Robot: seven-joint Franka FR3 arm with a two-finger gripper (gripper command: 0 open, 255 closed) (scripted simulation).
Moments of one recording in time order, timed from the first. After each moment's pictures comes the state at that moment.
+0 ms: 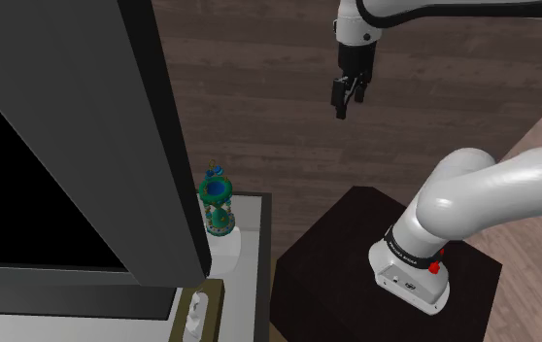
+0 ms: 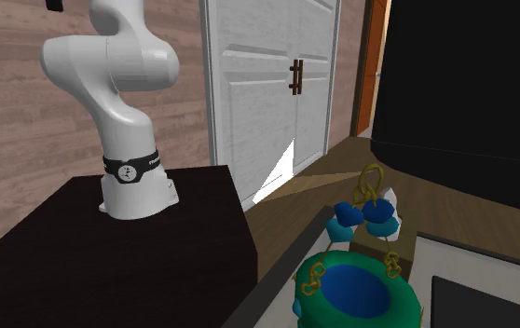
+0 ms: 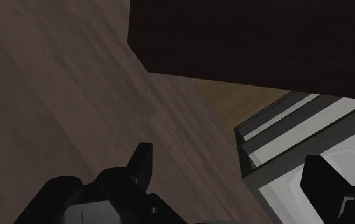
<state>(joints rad) 0.02 -0.74 0.01 -2.43 -0.11 1.55 -0.03</state>
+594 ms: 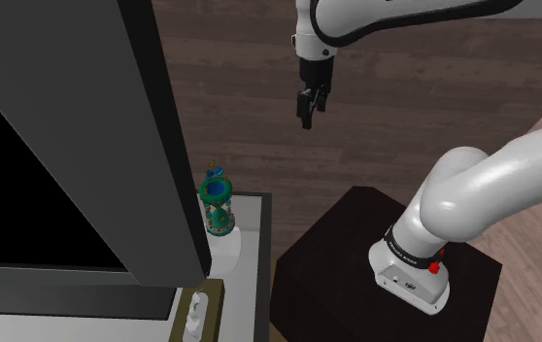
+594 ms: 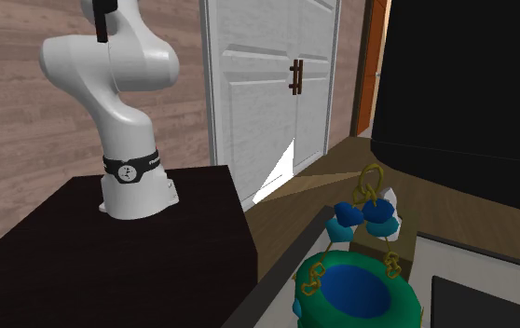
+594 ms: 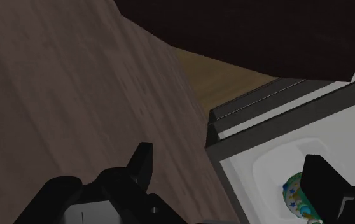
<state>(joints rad) 0.10 -0.54 0.04 -2.38 -0.06 1.72 -0.09</state>
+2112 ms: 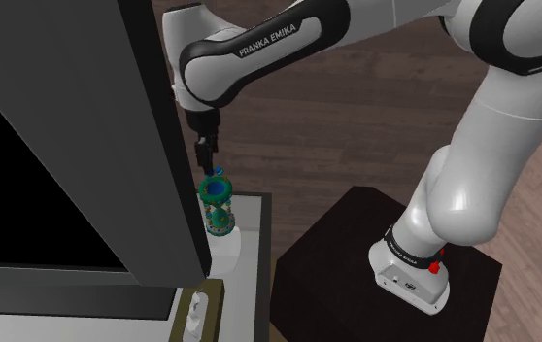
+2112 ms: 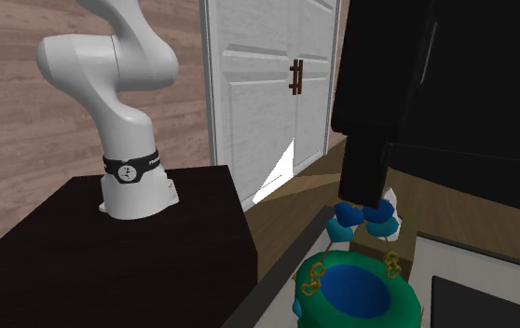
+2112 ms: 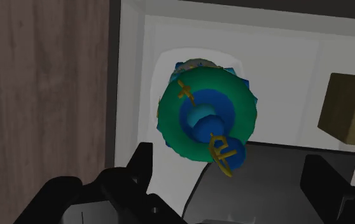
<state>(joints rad) 0.31 0.10 0.20 -1.98 0.02 2.02 -0.32</state>
